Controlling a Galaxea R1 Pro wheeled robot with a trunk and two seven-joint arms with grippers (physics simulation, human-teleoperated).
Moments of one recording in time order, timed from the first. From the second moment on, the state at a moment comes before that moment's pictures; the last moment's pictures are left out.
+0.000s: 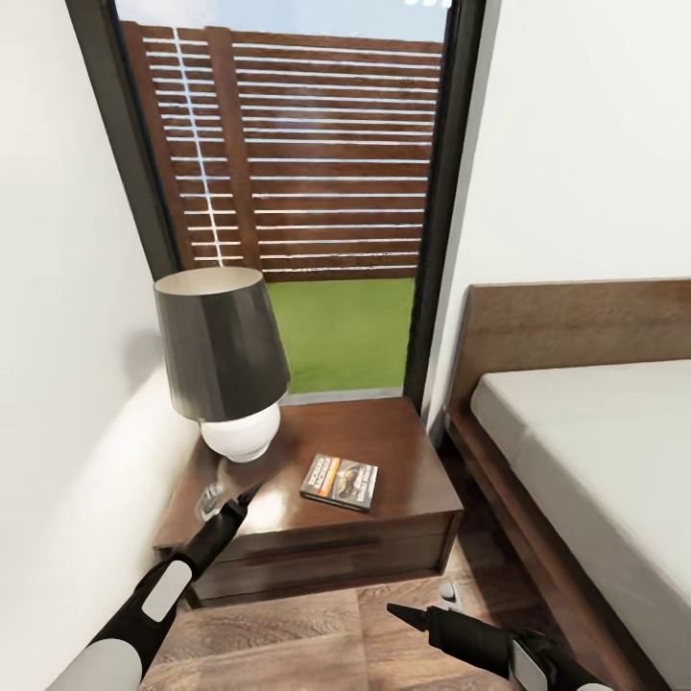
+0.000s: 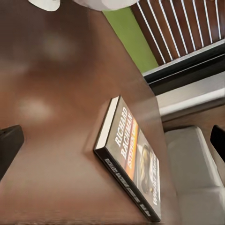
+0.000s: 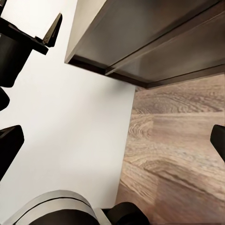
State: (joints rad) left arm -0.56 0.05 0.16 -0.52 0.79 0.16 -0.57; right arm -0.53 -0.10 0.06 -0.21 -0.37 0.23 1.17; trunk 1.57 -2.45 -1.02
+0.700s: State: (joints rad) left arm -0.56 0.05 0.16 -0.52 0.79 0.16 -0.57; right arm -0.53 -0.10 0.07 -0.21 -0.37 0.23 1.17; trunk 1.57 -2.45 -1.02
